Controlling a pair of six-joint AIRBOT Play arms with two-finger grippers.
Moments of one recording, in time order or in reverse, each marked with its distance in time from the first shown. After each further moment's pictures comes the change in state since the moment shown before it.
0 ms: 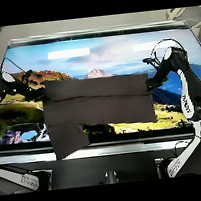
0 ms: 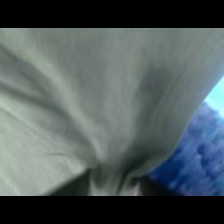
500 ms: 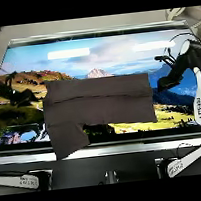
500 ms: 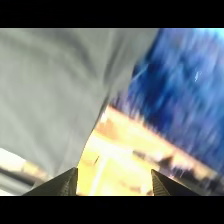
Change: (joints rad) left arm 0.135 0.181 -0.130 0.000 -0.174 0.002; right arm -0.096 0.174 -0.092 -0.048 0.154 -0.033
